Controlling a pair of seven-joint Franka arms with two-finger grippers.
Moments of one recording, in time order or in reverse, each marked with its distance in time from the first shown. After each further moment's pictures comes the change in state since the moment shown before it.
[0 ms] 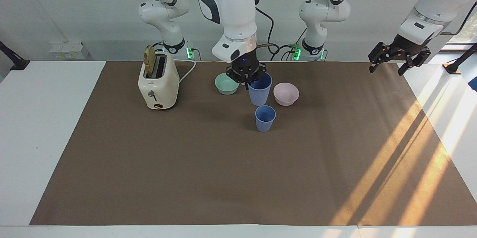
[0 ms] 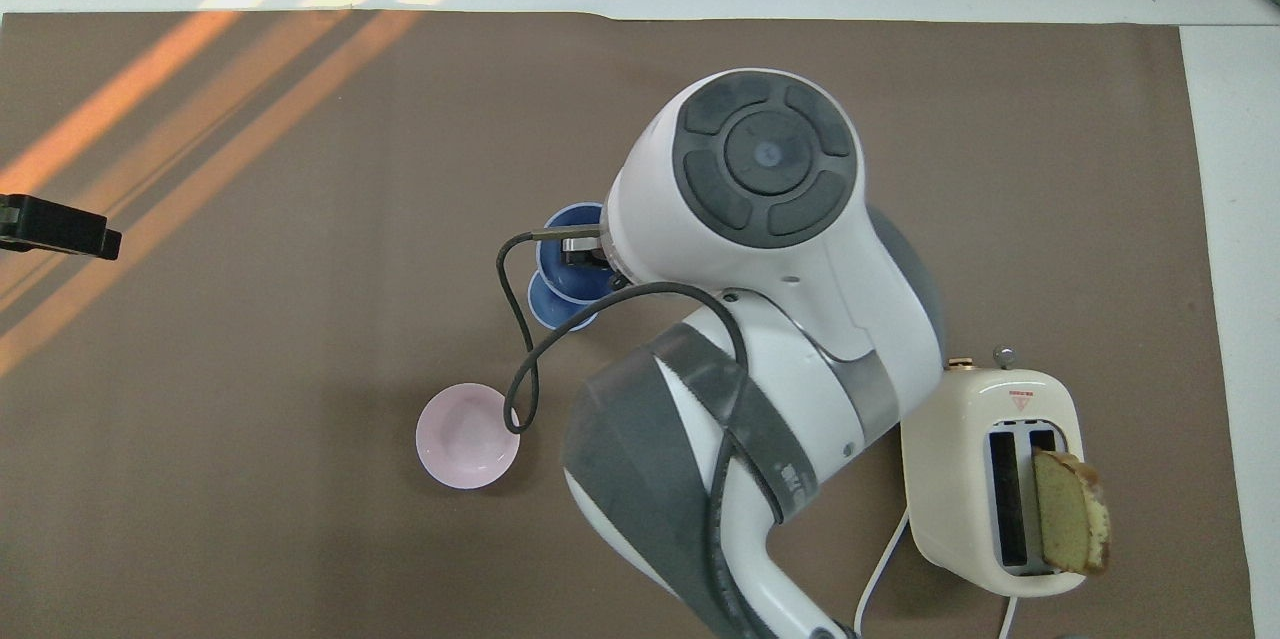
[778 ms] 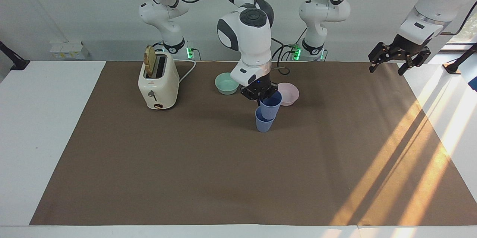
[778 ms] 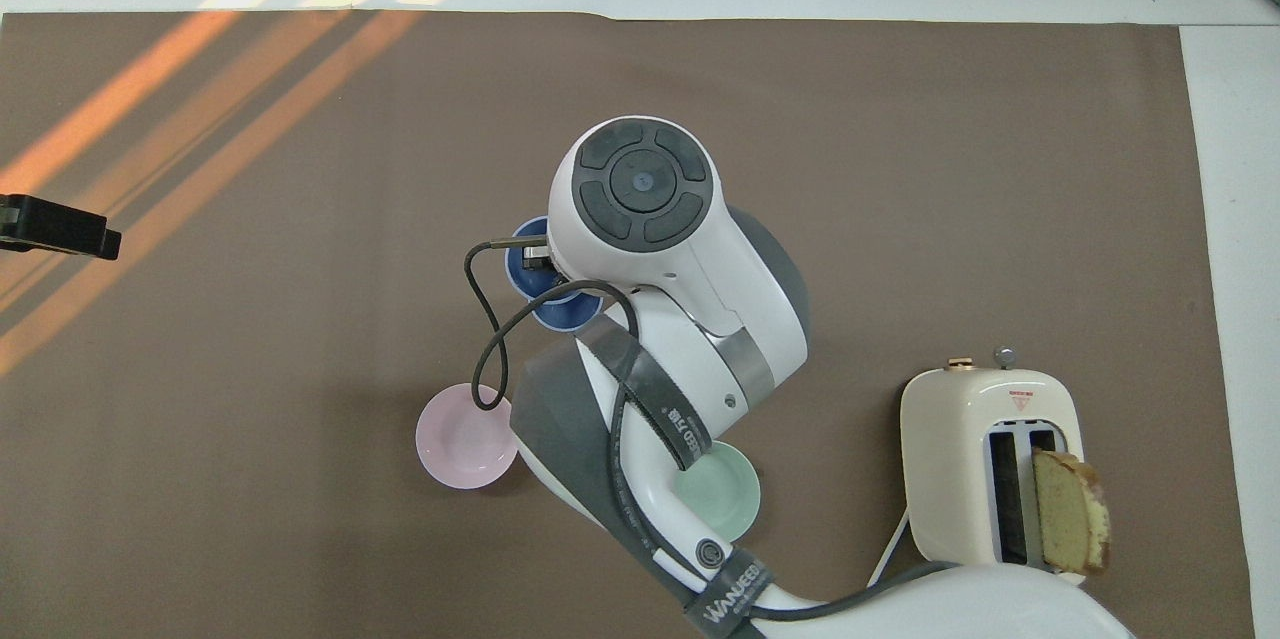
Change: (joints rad) left arm 0.000 0.000 0.000 0.000 0.000 0.000 0.000; right arm 0.032 0.111 -0.002 -0.030 -0.018 0.117 0.031
